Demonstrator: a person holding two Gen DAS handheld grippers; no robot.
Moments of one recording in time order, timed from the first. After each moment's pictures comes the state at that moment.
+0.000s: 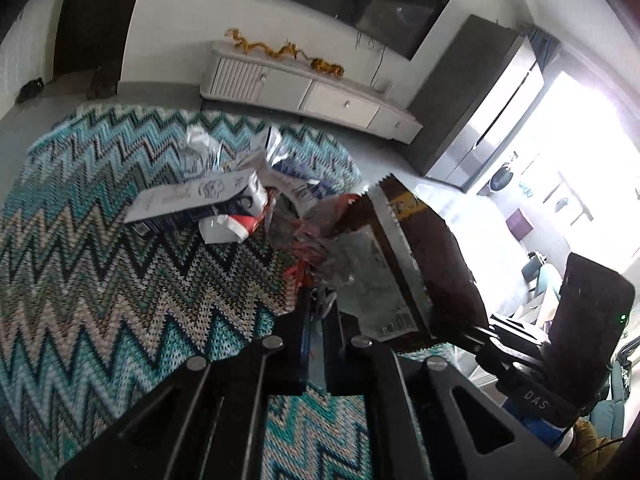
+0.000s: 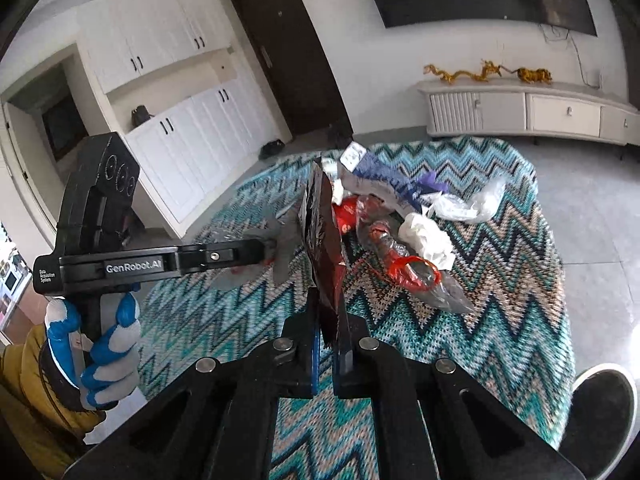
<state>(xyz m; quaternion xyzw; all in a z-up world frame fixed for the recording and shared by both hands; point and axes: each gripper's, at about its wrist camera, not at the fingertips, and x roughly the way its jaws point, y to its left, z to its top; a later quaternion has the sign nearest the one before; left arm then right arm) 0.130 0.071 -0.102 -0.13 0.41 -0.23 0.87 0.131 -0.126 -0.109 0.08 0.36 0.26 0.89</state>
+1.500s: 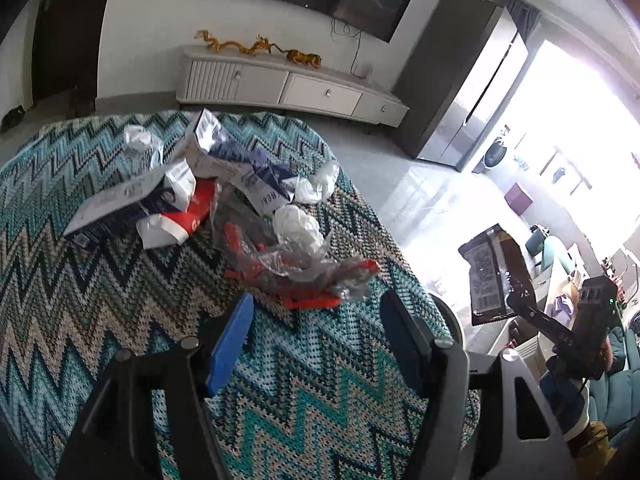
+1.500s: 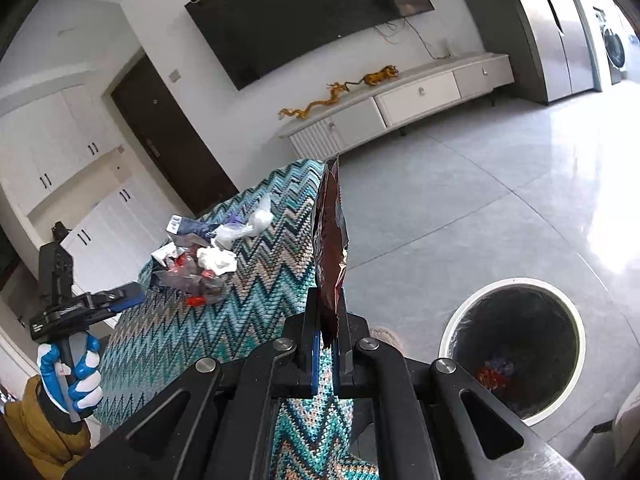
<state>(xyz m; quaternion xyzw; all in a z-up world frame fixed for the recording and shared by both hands) 0.152 0.005 -0.126 -0.08 0.41 -0.25 0.87 0.072 -0.332 -0.154 0.22 0.33 0.06 0.92</state>
